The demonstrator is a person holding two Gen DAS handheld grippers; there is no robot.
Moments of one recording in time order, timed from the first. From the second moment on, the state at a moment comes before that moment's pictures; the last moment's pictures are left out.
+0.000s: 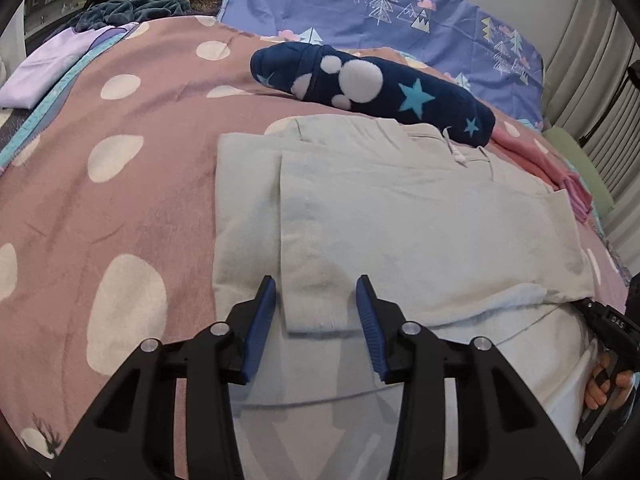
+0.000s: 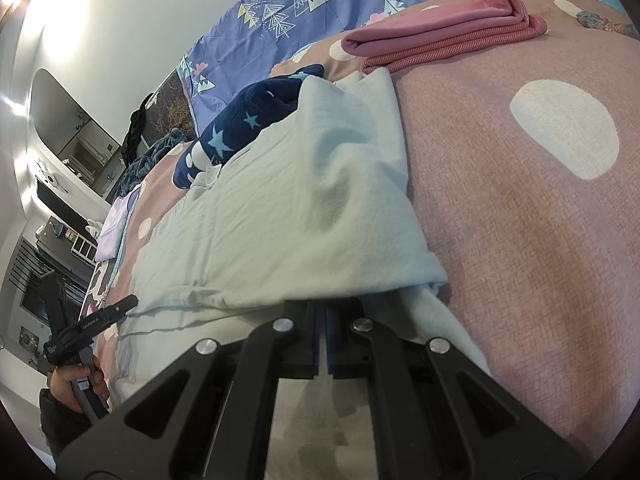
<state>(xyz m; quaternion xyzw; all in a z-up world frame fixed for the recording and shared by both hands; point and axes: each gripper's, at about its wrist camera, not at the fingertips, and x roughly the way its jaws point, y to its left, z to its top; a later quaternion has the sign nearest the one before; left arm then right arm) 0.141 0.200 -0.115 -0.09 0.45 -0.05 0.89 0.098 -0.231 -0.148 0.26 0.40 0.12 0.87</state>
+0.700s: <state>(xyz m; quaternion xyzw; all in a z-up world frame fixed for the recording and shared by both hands) 0.145 0.219 -0.095 -0.15 0.41 -0.09 0.89 0.098 -0.227 -0.147 0.26 0.40 0.12 0.87</state>
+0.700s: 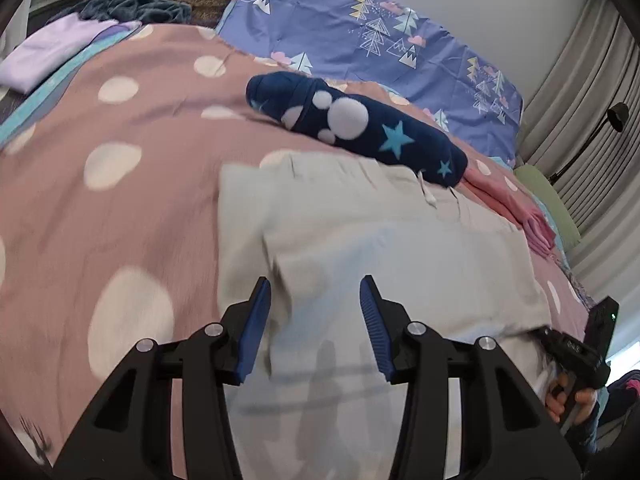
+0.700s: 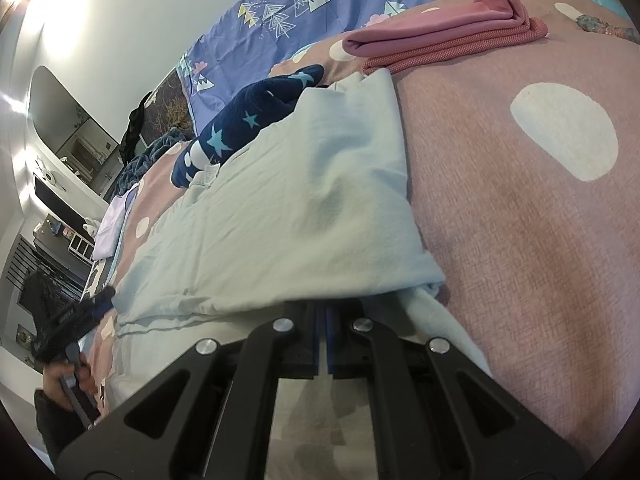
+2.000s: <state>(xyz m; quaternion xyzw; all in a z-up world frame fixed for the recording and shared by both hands) 0.179 0.193 -0.085 0.04 0.42 0.01 0.91 0.098 -0.230 -0.147 0.26 0.40 0.12 0.87</state>
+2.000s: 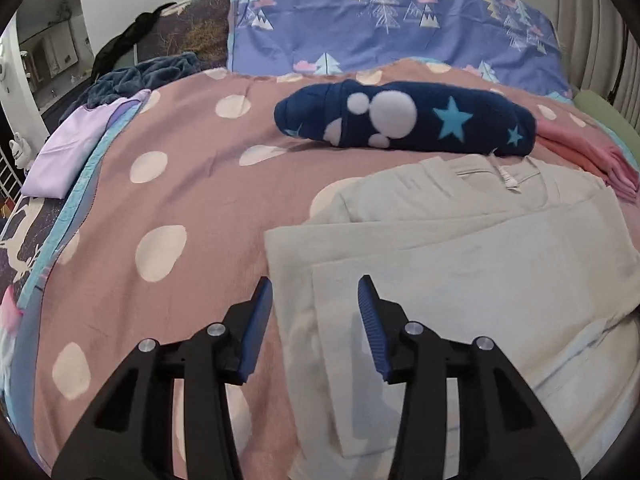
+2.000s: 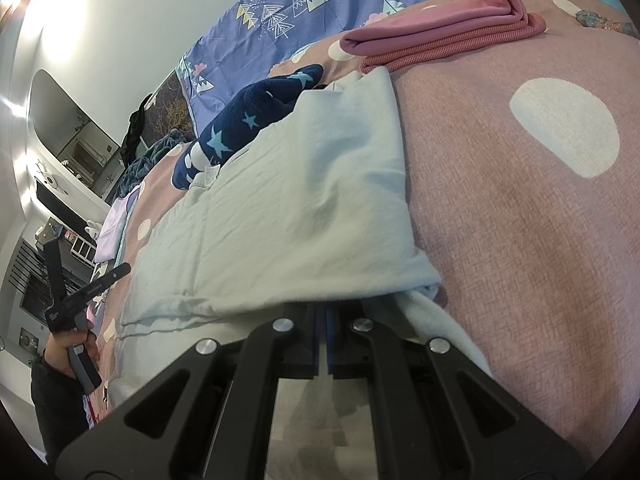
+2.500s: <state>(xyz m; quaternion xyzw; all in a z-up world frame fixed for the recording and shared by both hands) 0.150 0.133 -0.126 0.04 0.42 -0.08 0.90 0.084 -0.243 -0.051 0.17 0.34 0.13 0.92</state>
